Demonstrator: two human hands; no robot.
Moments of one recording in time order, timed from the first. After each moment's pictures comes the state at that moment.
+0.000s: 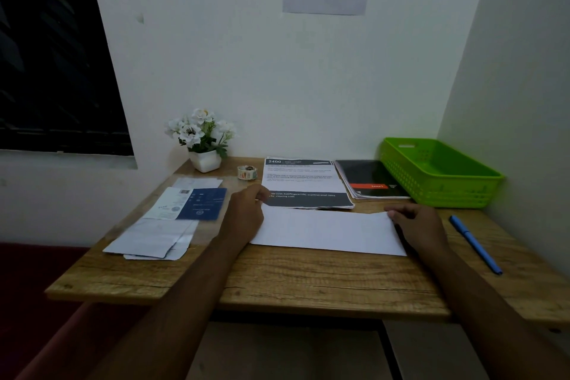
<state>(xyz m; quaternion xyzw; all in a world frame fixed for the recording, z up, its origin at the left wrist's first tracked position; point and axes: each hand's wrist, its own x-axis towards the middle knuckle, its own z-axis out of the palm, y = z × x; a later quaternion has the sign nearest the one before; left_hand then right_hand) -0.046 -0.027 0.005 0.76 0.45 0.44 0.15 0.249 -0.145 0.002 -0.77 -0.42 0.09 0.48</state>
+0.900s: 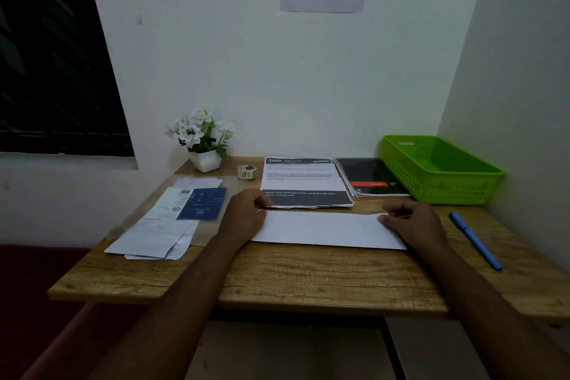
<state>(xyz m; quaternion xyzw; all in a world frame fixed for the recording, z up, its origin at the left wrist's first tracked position) -0.048 -0.022 0.001 0.76 0.49 0.37 0.21 0.238 -0.153 0.009 -0.78 -0.42 0.10 0.46</state>
